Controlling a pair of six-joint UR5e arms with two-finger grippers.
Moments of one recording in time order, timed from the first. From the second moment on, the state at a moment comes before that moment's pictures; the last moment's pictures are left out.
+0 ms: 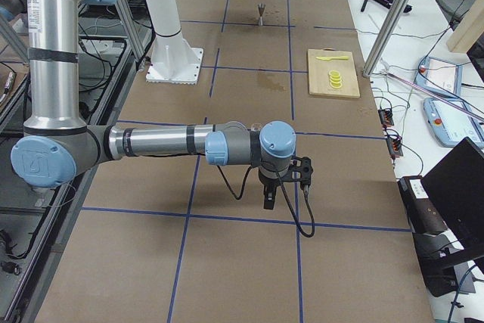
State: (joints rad) left arm -1.52 -1.63 -1.70 -1.58 -2.61 0.13; right arm 1.54 -1.63 1.72 -1.59 2.40 0.13
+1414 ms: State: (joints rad) left arm -0.94 -1.45 -1.79 -2.74 -1.98 -0.77; right arm 1.54 -1.63 1.72 -1.57 2.40 0.14
